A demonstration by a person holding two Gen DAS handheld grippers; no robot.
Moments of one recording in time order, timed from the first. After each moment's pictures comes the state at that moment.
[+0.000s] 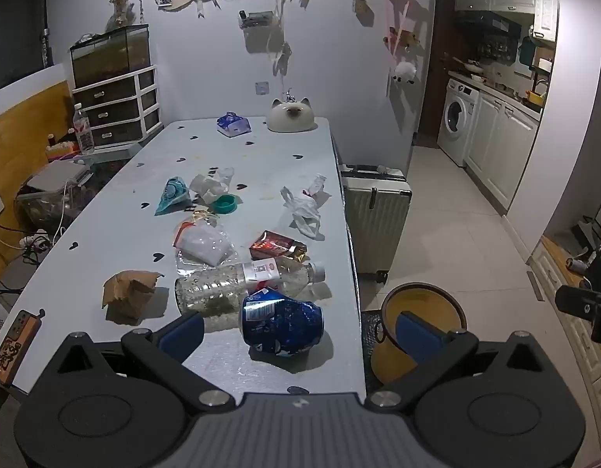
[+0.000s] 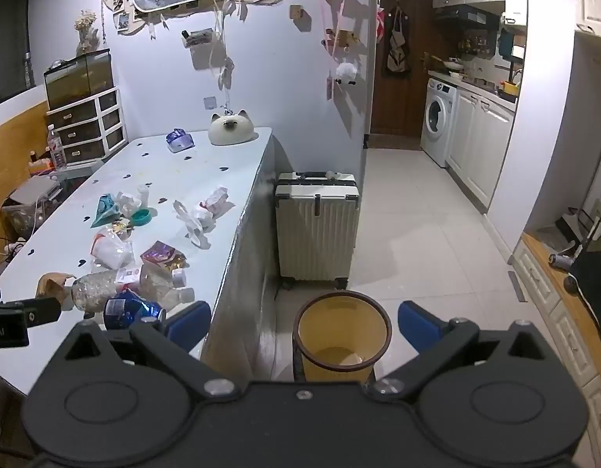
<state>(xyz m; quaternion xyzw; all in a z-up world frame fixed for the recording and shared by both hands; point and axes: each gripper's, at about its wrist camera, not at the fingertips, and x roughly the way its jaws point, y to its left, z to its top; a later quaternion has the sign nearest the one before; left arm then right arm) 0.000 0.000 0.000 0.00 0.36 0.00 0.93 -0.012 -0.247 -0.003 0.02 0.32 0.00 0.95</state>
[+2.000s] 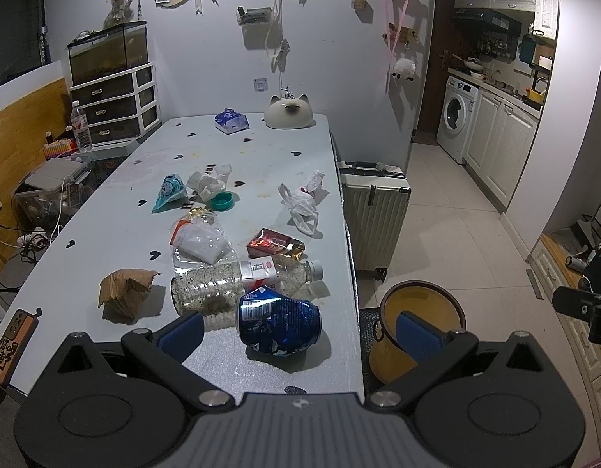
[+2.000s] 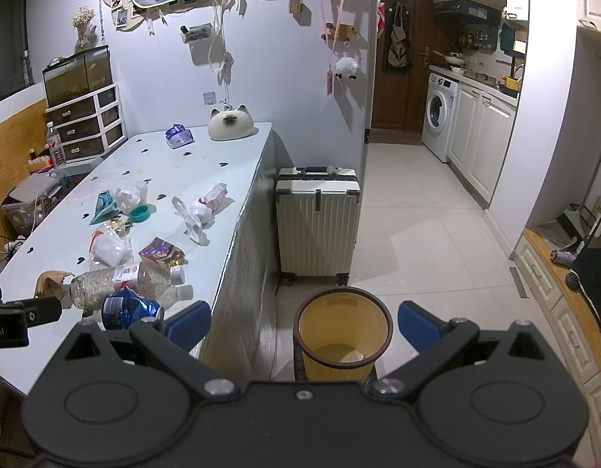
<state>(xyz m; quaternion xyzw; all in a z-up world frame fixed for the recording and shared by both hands) 0.000 0.000 0.000 0.00 0.36 0.00 0.93 -0.006 -0.244 -0.005 0.02 0.33 0.00 0.95</state>
